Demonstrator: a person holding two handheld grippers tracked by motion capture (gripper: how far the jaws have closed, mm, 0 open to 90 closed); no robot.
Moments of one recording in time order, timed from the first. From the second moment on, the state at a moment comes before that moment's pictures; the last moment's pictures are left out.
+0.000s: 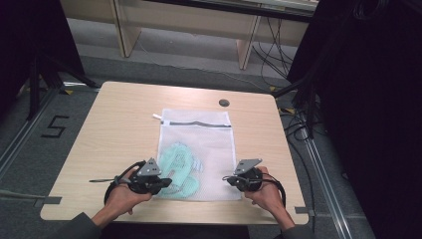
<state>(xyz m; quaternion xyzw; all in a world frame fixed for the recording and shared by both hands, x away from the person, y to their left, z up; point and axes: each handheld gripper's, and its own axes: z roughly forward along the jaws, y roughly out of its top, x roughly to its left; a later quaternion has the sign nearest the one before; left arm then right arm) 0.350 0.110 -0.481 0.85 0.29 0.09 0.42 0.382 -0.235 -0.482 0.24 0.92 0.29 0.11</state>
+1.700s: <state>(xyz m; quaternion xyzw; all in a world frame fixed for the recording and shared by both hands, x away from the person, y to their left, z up) 0.436 0.122 -0.502 0.88 0.31 0.16 0.33 0.358 -0.169 -0.490 0.15 0.96 0.25 0.07</state>
